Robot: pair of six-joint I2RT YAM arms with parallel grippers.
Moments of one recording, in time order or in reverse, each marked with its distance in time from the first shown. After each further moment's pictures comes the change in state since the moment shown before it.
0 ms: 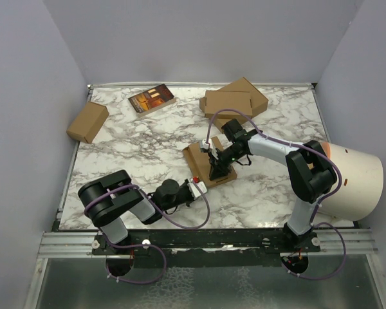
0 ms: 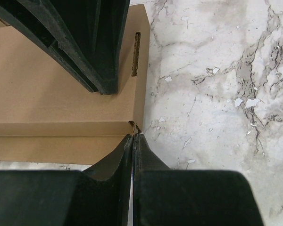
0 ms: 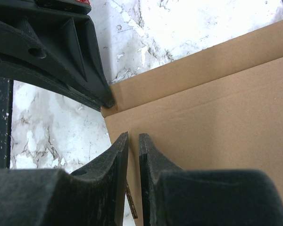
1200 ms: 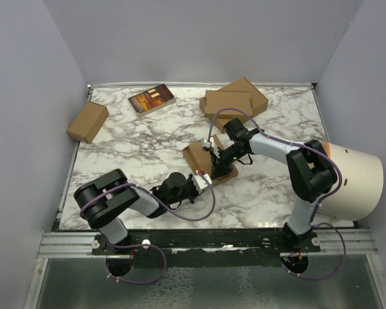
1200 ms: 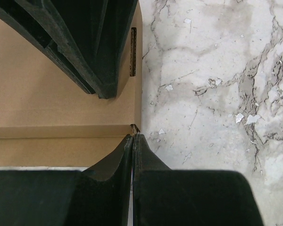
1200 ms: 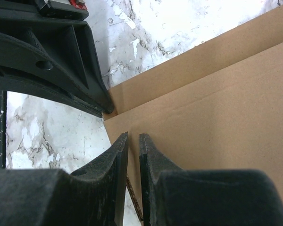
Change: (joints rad) left arm 0.021 -0.022 0.098 -0.186 0.031 -0.071; right arm -0.010 0.003 0.001 -0.001 0.003 -0.001
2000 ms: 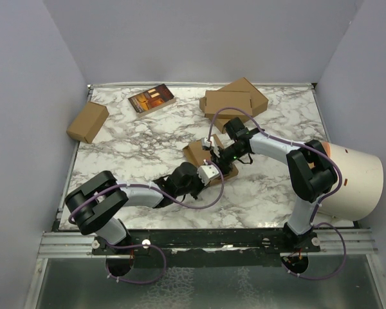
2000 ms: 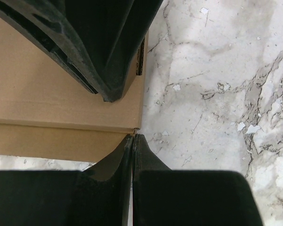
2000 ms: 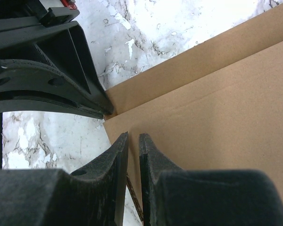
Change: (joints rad) left arm 0.001 -0.092 0.211 -0.511 -0.045 -0.092; right arm -0.005 0.000 0.005 0.001 0.008 -0.001
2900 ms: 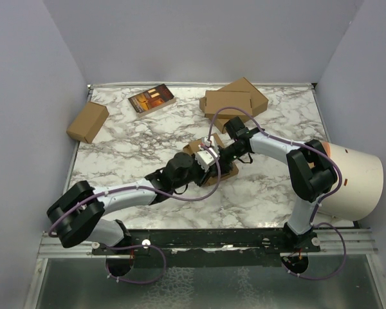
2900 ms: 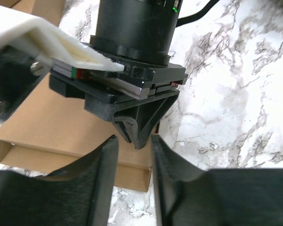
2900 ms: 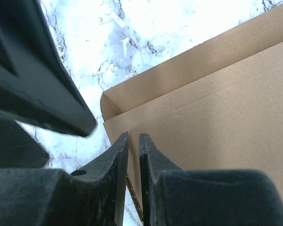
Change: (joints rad) left arm 0.005 -0.138 0.103 -0.049 -0.057 -0.058; right arm -0.003 0.002 0.006 0.006 0.006 0.000
